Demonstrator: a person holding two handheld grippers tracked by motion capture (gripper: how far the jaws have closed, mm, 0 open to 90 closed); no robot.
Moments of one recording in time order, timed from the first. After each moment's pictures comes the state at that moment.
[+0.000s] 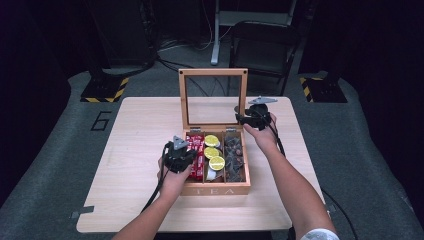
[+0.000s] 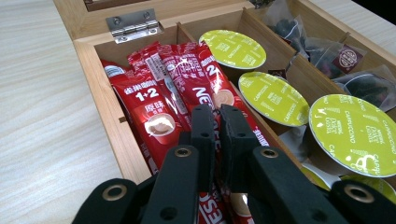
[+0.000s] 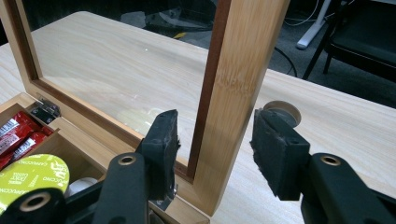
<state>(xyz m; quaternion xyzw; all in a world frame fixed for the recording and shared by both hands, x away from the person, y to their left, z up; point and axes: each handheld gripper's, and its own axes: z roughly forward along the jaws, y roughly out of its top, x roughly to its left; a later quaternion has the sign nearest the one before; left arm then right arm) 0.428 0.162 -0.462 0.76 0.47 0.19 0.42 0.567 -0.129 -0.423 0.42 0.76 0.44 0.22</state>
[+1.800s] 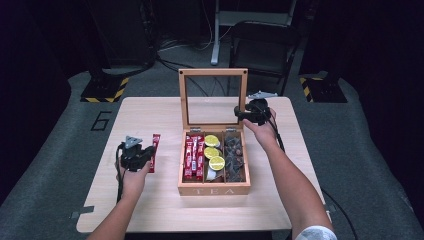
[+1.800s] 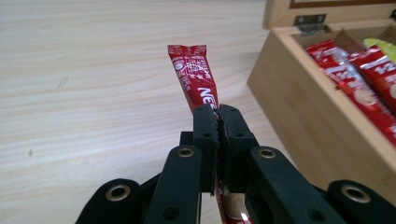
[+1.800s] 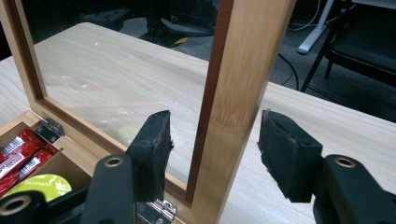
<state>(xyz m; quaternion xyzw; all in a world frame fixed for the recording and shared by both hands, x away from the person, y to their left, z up) 0.426 0.292 -0.469 0.69 0.55 0.23 0.41 0.577 -0.126 -0.411 0.42 0.76 0.45 0.22</state>
